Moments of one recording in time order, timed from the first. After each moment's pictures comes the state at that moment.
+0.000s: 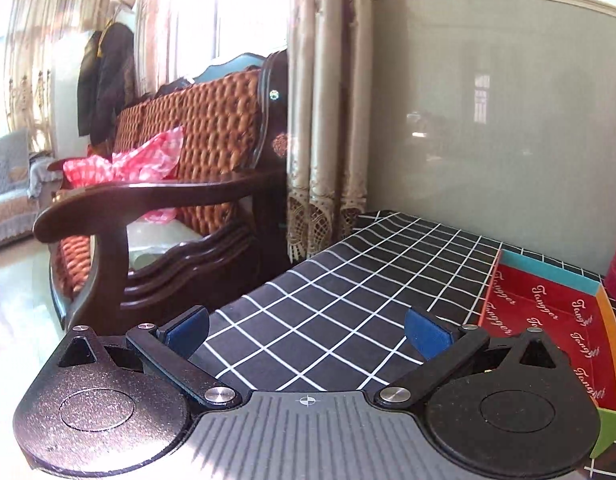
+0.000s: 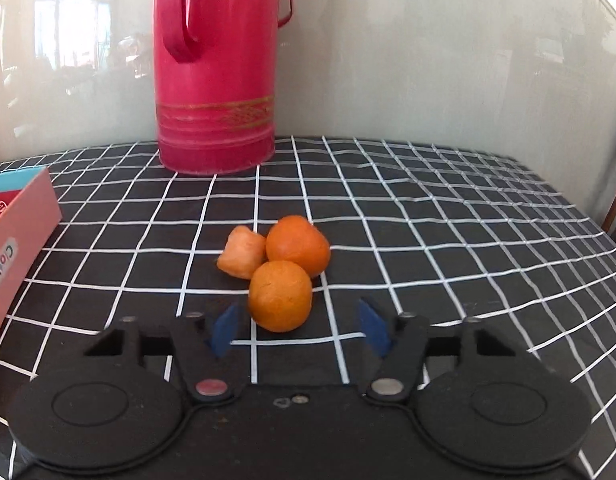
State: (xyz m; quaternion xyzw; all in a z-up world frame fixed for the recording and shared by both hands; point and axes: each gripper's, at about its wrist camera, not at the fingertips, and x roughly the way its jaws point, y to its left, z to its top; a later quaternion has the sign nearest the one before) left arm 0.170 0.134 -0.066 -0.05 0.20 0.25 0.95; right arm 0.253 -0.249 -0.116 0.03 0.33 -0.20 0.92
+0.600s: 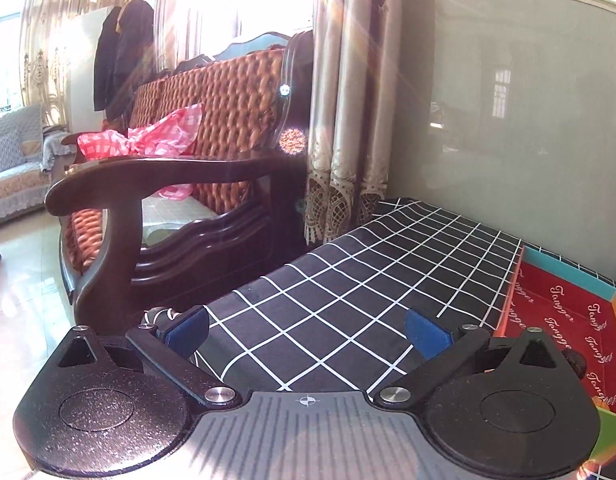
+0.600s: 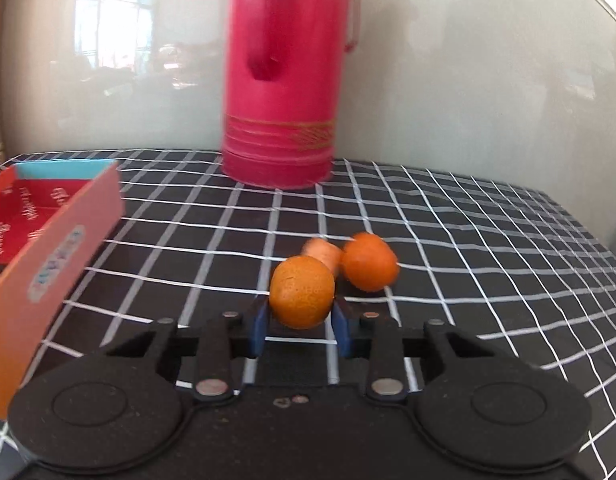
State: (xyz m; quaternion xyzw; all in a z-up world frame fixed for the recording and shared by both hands) left arm 0.167 0.148 -0.074 -0.07 0.21 0.26 0.94; right arm 0.243 -0.200 -0.106 -0.02 0.29 -0.13 0.95
